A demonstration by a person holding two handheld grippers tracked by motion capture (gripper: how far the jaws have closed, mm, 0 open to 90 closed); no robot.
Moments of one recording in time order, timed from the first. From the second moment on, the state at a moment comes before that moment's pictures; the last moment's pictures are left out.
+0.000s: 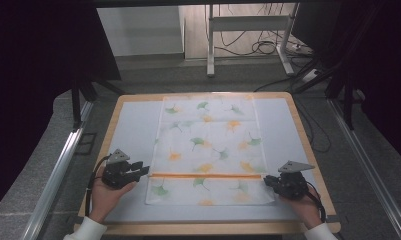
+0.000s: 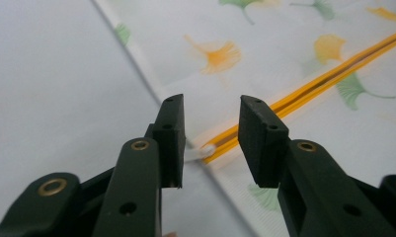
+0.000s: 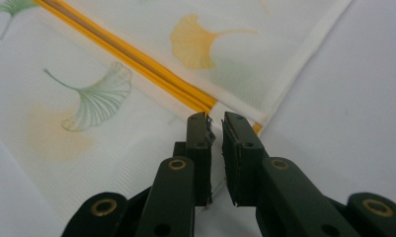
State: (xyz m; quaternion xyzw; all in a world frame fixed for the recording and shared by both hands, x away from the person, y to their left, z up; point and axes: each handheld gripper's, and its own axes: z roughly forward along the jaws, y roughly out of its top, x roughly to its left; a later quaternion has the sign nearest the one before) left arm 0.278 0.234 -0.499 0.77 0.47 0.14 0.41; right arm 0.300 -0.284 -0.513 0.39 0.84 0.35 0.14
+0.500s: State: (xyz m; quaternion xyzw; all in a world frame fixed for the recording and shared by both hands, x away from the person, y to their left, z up) left arm 0.286 0.197 -0.504 0.79 0.42 0.16 0.42; right arm 0.296 -0.268 -0.502 0.36 0.83 0.40 0.15
